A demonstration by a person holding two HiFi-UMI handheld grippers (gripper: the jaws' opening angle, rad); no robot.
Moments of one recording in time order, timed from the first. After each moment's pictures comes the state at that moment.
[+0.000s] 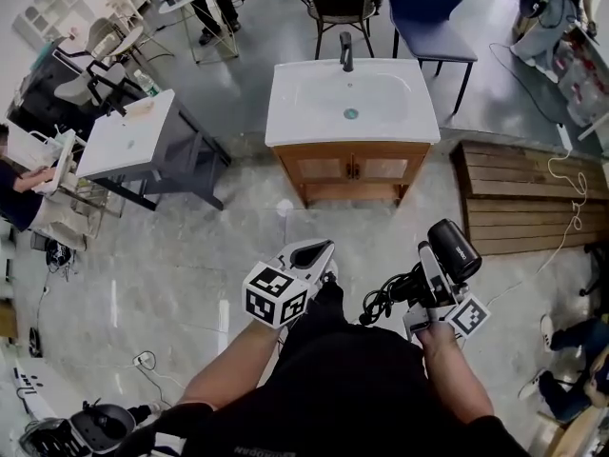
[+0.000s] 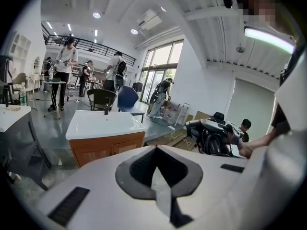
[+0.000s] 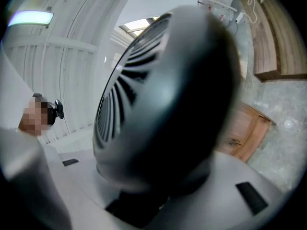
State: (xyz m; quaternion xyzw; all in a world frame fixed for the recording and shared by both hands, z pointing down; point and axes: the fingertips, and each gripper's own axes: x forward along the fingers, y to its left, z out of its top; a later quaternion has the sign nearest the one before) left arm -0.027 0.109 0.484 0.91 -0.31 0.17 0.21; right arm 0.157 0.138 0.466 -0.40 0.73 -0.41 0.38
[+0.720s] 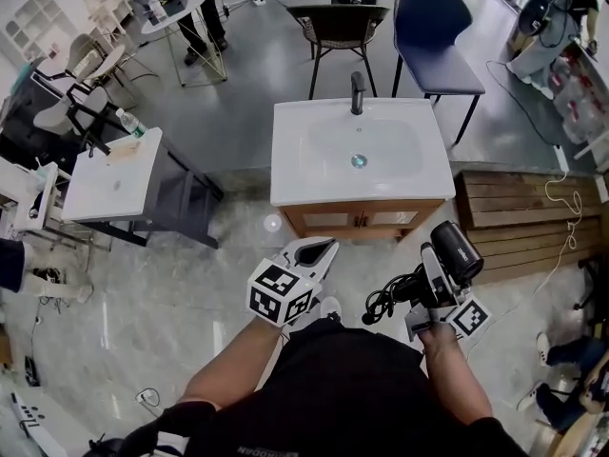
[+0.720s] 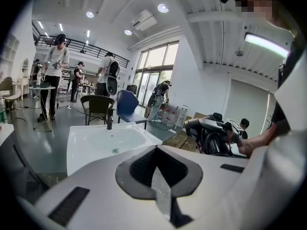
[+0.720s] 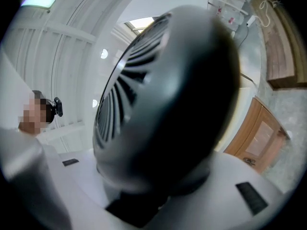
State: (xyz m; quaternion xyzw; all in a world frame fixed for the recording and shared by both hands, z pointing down) left arm -0.052 -0.097 0.469 0.93 -0.27 0.17 0.19; right arm 0.127 -0.054 0.451 -0.44 0.73 -0.37 0.36
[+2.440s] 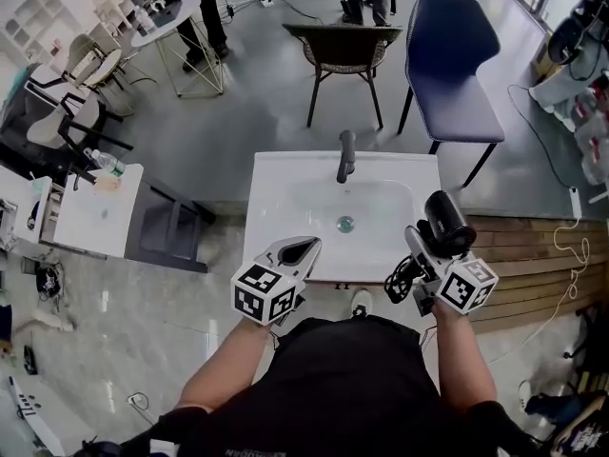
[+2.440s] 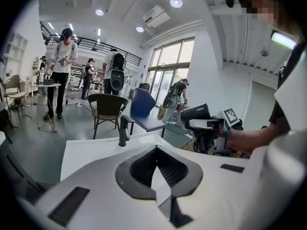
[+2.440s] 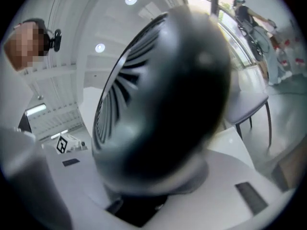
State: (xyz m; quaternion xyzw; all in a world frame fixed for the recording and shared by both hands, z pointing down) left arm 0.026 -0.342 0.484 0.90 -0.33 0.17 0.22; right arm 0.225 -0.354 0.480 -0.47 0.83 -0.29 0.06
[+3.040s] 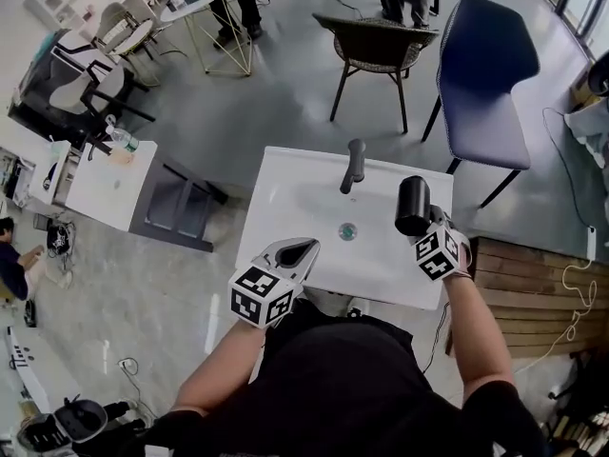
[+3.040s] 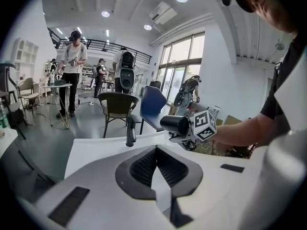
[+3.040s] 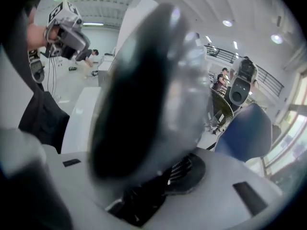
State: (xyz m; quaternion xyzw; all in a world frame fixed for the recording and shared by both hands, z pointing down) left arm 0.046 -0.369 0.492 0.87 -0.40 0.19 0.23; right arm 0.236 -0.460 0.607 -0.33 0.84 0.01 -0.44
